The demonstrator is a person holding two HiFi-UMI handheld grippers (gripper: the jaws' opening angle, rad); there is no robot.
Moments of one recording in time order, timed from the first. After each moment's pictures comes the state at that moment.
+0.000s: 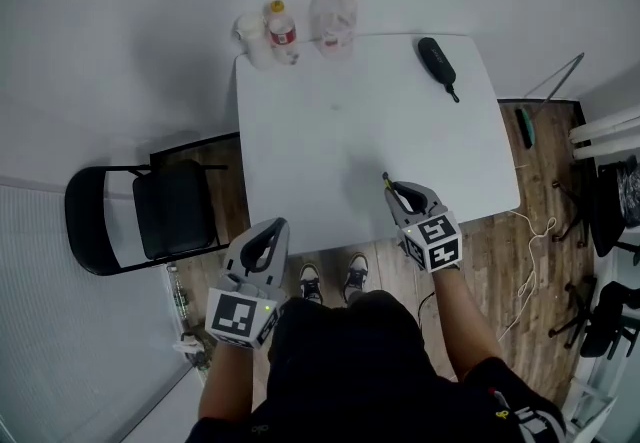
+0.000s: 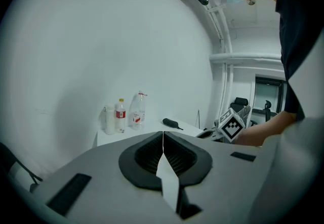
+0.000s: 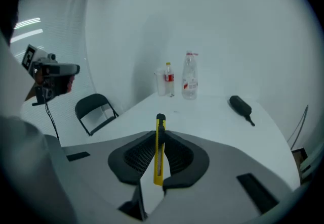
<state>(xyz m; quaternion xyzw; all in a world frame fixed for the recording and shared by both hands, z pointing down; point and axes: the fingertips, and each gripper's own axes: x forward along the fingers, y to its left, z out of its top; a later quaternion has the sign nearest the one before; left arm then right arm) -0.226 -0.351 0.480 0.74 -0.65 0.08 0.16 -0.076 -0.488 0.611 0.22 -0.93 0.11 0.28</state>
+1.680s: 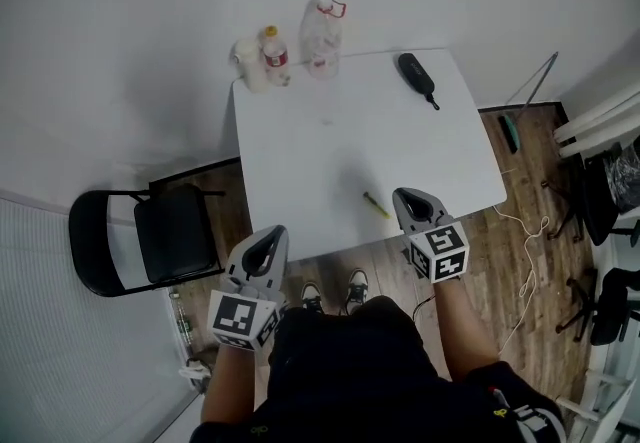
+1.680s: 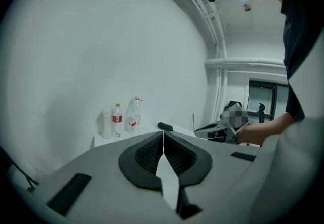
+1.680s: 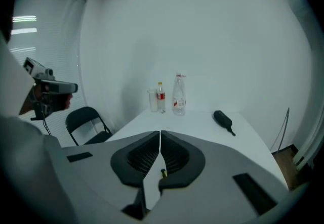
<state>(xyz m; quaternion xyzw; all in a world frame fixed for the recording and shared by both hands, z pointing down) -0.222 -0.320 0.457 0.76 -0.63 0.07 0.14 -0.052 -0.464 0.537 0.30 -0.92 0.09 0.22</state>
